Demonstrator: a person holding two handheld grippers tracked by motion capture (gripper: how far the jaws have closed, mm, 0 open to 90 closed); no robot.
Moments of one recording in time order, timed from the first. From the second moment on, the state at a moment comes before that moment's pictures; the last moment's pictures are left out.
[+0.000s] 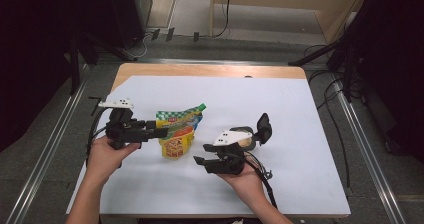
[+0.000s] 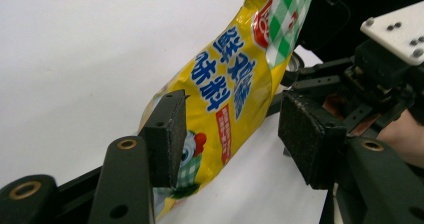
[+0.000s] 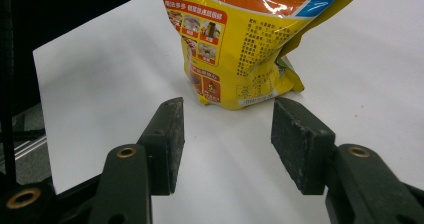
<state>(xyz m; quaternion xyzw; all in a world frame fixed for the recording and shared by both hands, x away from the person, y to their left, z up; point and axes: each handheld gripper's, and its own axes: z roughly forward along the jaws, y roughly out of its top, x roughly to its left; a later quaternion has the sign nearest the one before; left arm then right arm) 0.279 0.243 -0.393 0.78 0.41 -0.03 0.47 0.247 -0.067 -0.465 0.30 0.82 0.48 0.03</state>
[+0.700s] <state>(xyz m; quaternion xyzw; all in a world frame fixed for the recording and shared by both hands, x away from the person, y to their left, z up) 0.279 0.278 -0.395 0.77 0.44 -0.04 0.46 0.258 -0.083 -0.452 0.31 0.83 0.47 0.03</state>
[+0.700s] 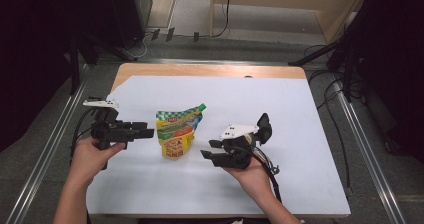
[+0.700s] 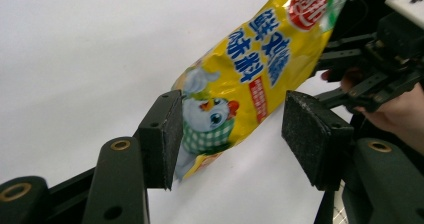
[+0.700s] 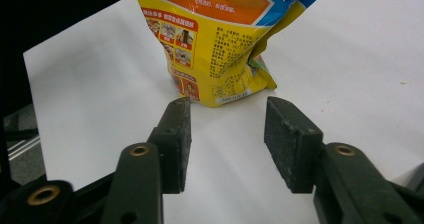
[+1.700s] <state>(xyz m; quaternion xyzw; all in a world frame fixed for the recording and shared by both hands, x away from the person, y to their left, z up) 0.291 0.281 -0.412 0.77 0.47 -0.01 0.43 0.273 -0.158 -0.389 0.35 0.81 0.47 0.03</state>
